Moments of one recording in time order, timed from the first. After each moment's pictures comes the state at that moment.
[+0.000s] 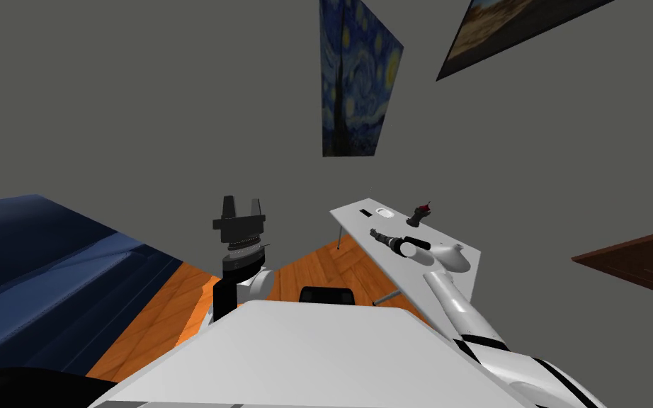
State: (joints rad) left arm 0.51 -0.03 -0.05 -2.39 0.04 -0.59 0.12; right arm -0.05 -0.56 -0.12 -1.41 -0.97 0.68 -1.51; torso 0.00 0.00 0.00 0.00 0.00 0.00
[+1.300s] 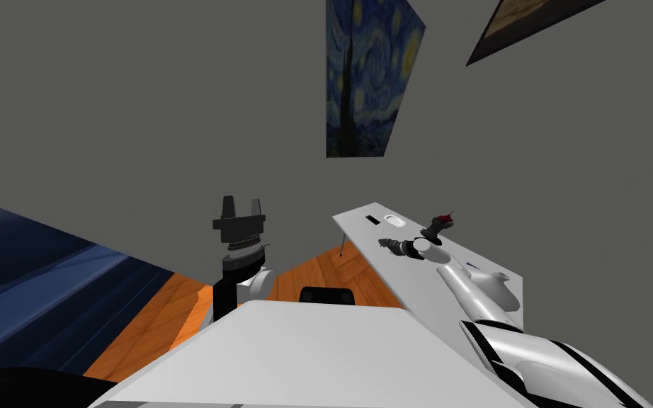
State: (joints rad) left arm 0.51 -0.03 -0.05 -2.39 0.04 -0.59 0.12; right arm -0.14 -0.69 -0.14 -1.16 -1.09 1.00 -1.82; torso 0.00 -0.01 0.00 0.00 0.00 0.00
